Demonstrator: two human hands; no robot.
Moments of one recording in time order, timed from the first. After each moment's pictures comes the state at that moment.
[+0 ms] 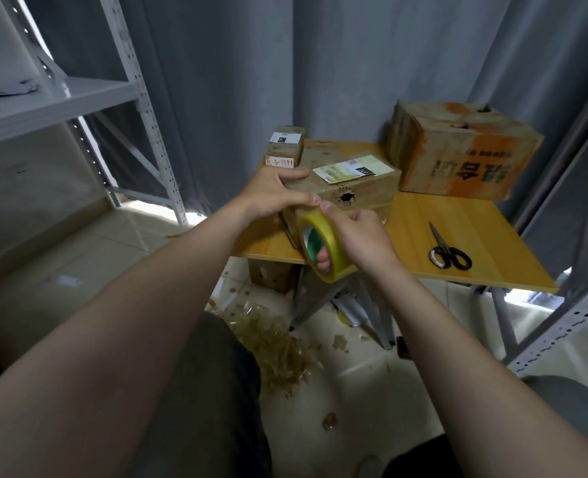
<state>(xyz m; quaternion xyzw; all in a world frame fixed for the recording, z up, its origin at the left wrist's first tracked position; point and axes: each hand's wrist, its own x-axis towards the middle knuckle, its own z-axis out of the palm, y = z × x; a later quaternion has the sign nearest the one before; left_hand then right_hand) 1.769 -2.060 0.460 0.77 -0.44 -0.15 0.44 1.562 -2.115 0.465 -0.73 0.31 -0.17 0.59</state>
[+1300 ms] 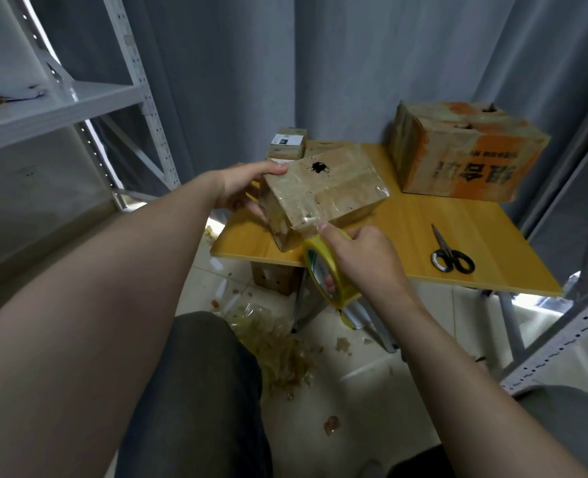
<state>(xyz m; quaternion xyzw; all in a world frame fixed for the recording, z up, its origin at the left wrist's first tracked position) 1.816 -2.040 0.485 0.79 -0.29 -0.37 0.39 1.541 -2.106 0.456 -0.78 0.36 -0.18 0.47</state>
